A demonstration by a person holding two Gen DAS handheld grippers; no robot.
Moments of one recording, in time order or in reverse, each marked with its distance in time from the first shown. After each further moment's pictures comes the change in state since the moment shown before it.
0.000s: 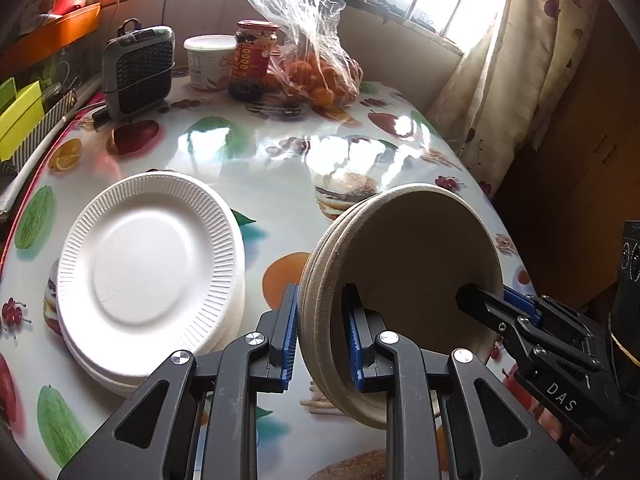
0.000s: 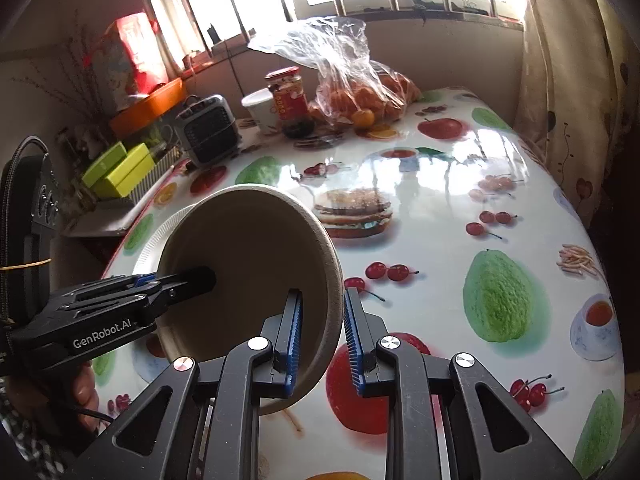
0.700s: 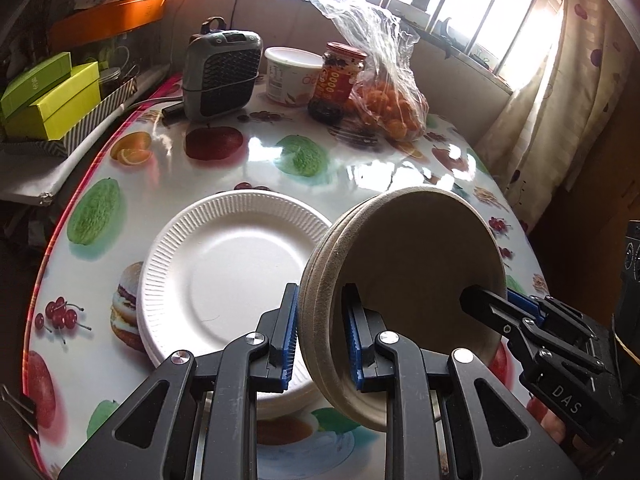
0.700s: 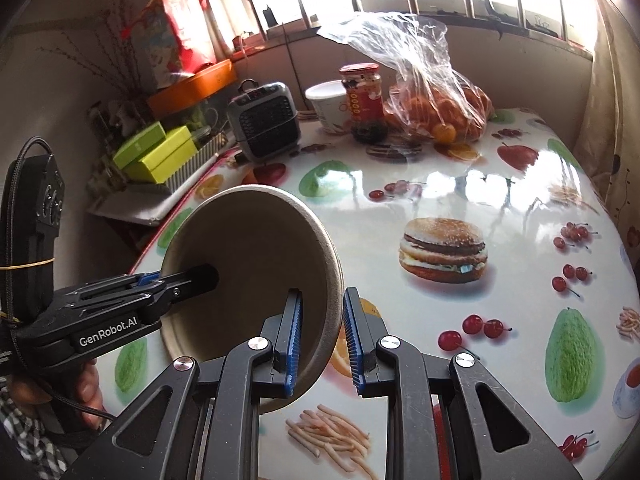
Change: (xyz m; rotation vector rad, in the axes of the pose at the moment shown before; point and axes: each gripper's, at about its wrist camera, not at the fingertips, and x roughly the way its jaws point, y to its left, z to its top) left arm -0.025 0.074 0.015 -0.110 -0.048 0.094; right arm 0.043 0.065 0.034 -0.114 0.029 0.107
